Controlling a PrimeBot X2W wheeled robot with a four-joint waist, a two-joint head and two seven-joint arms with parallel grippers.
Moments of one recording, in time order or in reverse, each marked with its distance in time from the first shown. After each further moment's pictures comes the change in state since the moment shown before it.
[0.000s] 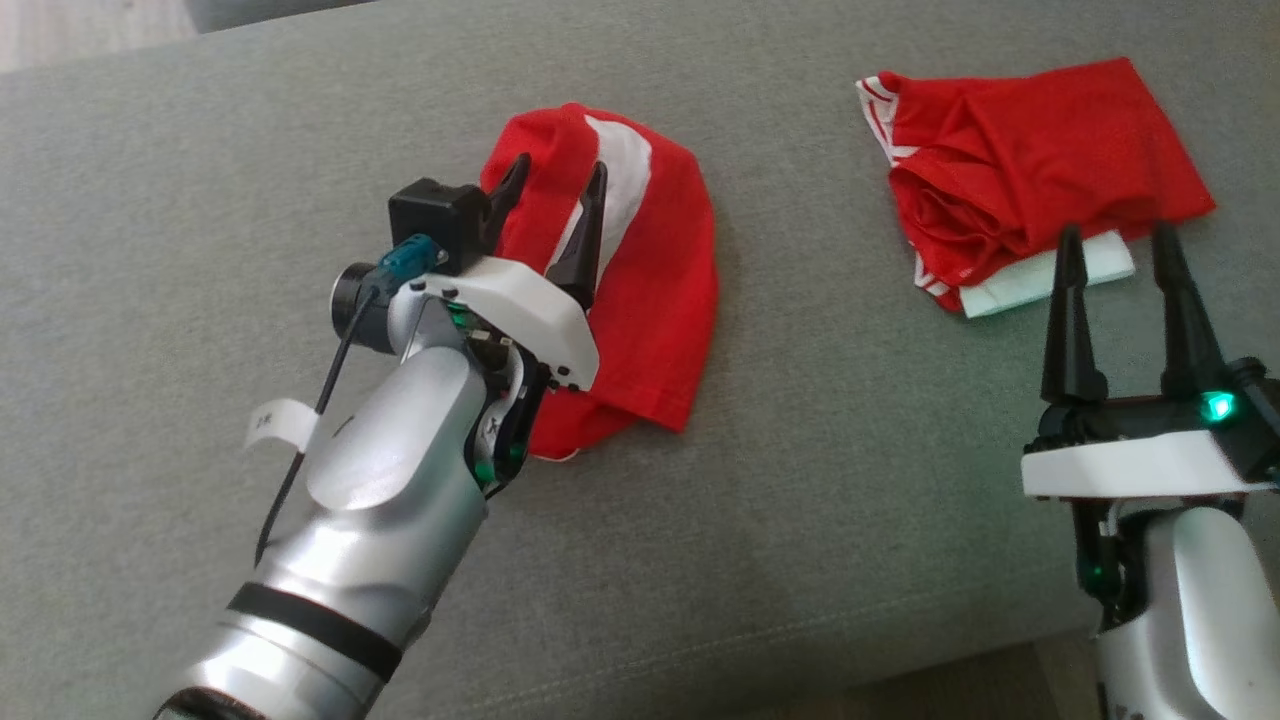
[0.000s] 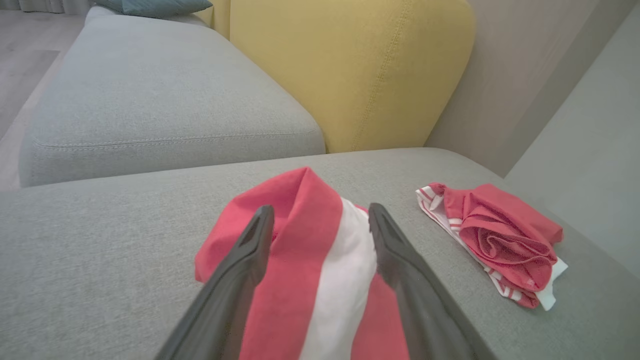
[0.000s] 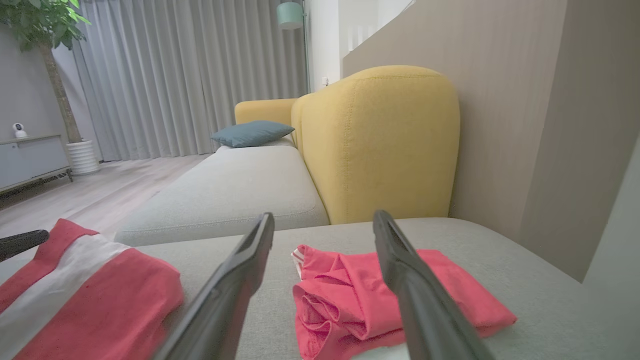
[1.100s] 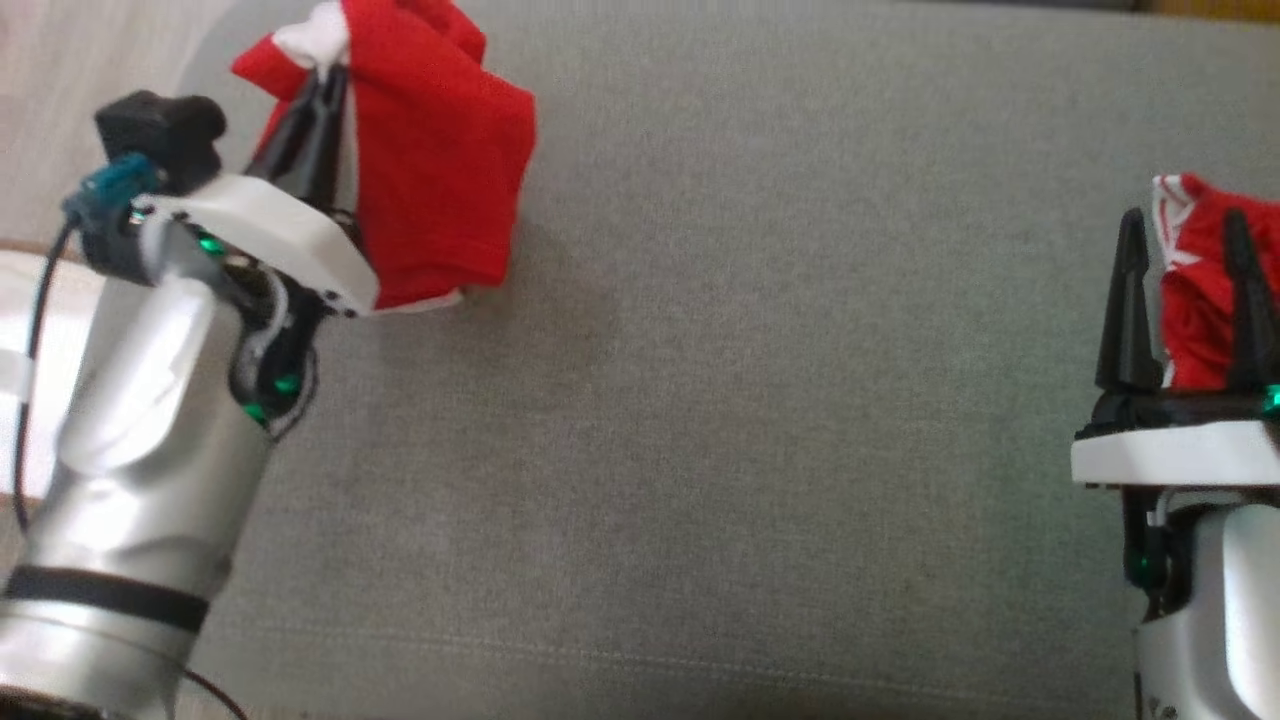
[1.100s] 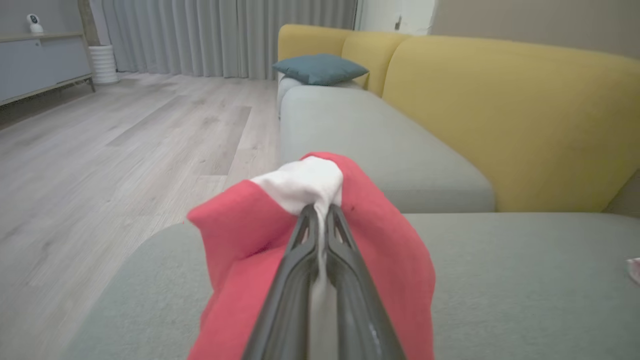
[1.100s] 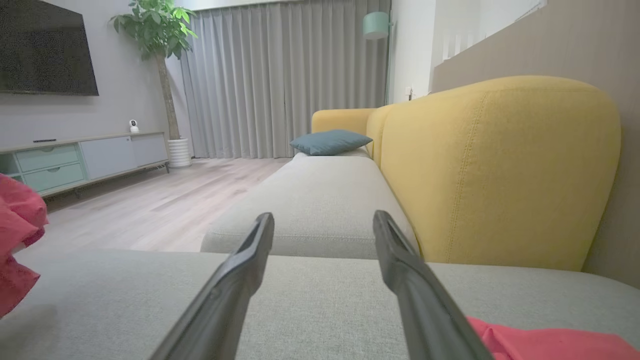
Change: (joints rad) left arm -0.061 0.264 0.149 -0.009 -0.027 -0.170 0.053; right arm -0.010 -0.001 -0.090 -0.045 -0.077 0.000 0.035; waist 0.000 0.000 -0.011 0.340
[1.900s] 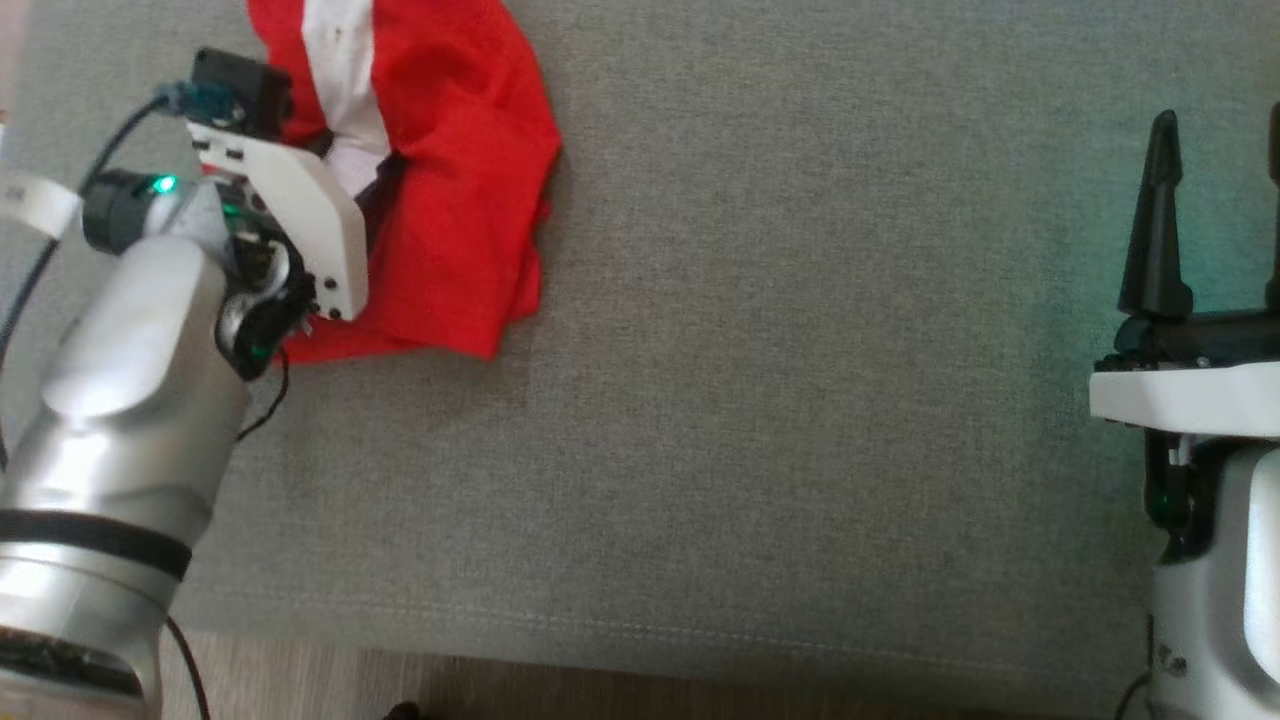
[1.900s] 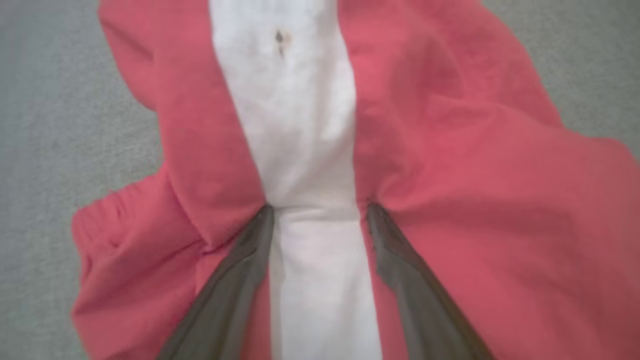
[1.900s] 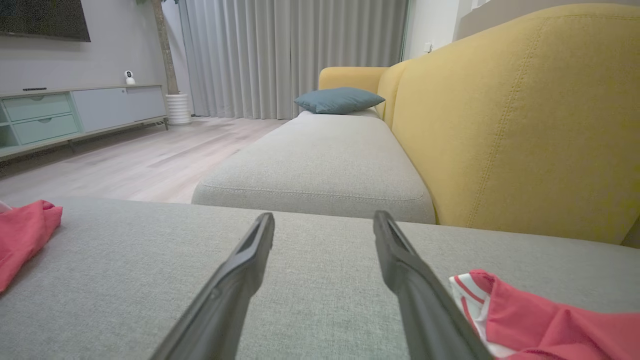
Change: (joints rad) left arm -0.082 -0.015 -0.022 0.106 0.125 -0.068 0.418; right arm -0.074 0.000 0.008 -0.105 -0.058 0.000 0.030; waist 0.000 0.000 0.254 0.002
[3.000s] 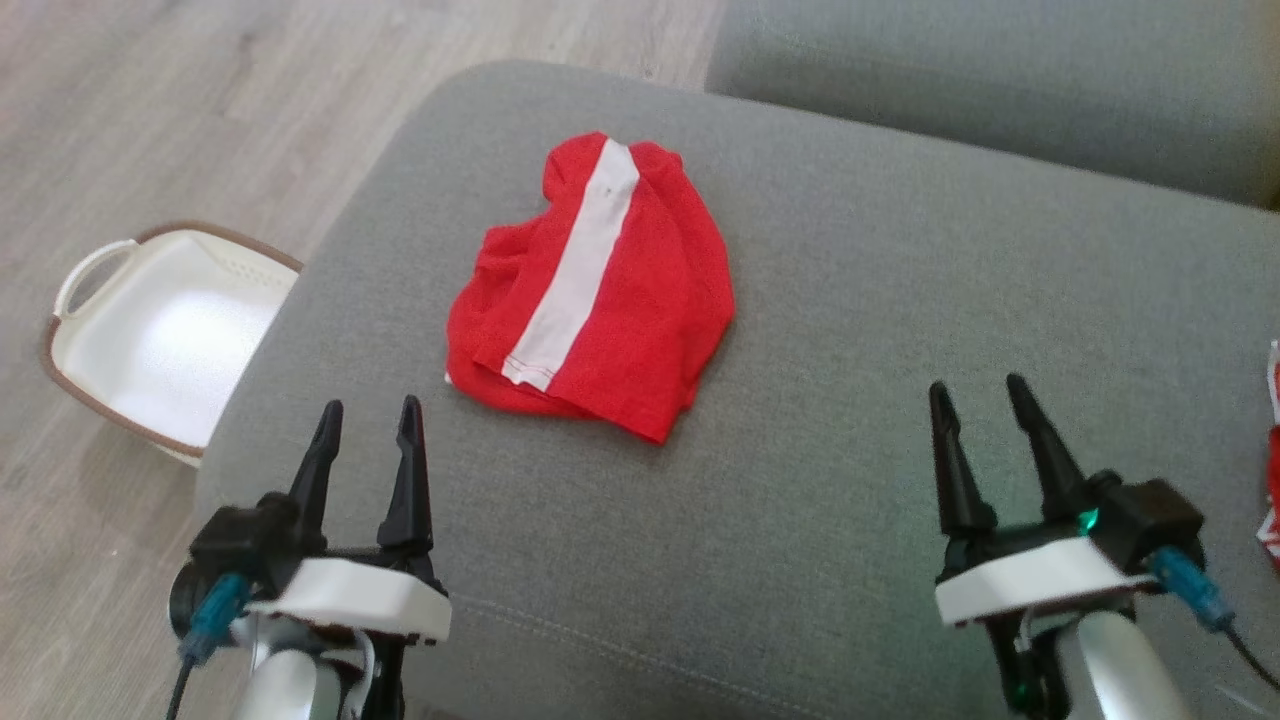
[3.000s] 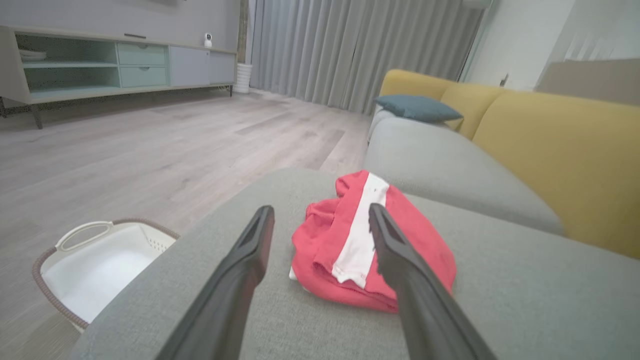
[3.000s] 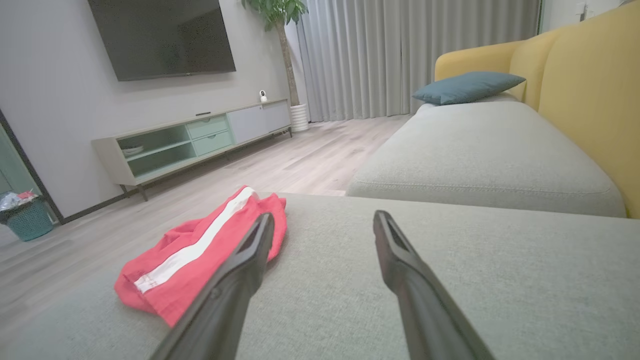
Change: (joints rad) left arm 0.863 -0.251 0.392 -0.648 0.256 0.147 -0.489; right arm 0.223 0.001 0.246 0.294 0.215 0.000 -0.086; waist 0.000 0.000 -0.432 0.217
